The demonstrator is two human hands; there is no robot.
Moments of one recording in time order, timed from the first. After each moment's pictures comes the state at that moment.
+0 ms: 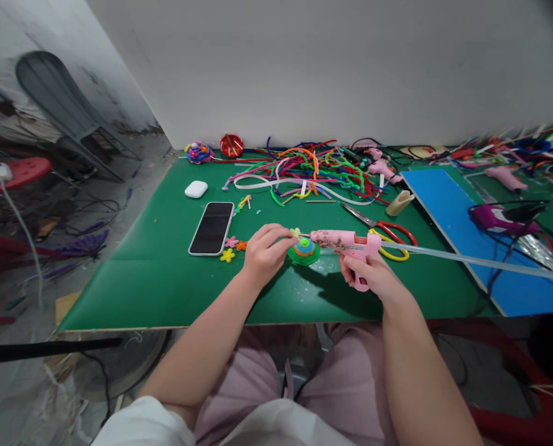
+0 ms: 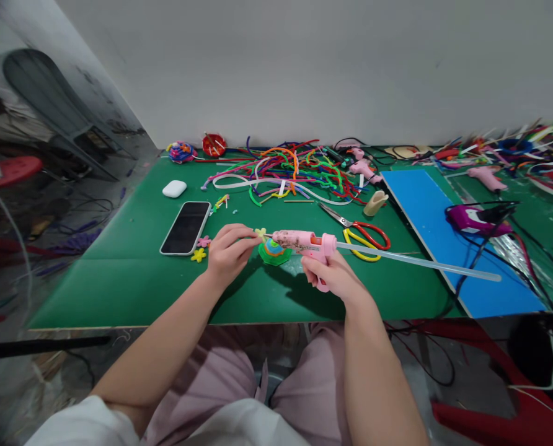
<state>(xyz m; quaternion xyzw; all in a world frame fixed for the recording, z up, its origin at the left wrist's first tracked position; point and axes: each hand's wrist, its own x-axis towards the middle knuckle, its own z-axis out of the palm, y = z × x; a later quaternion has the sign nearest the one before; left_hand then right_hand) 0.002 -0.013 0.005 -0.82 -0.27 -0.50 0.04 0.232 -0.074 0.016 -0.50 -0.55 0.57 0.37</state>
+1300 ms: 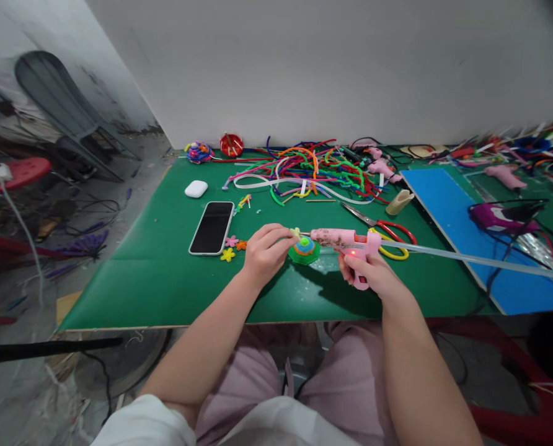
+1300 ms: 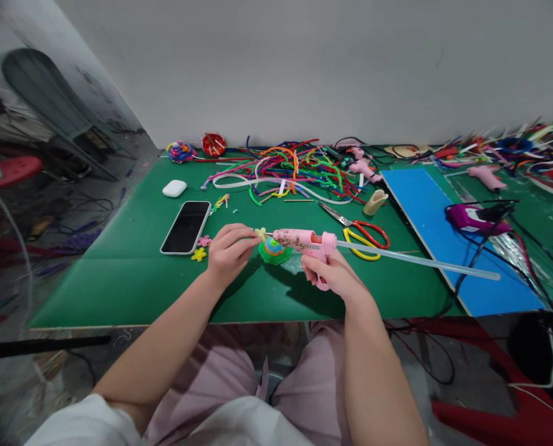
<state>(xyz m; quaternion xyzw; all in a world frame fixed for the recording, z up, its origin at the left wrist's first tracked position) 0.002 -0.014 0.006 -0.82 -0.26 -0.51 0.04 0.234 -0.072 0.015 -0.47 -0.55 0.58 0.38</state>
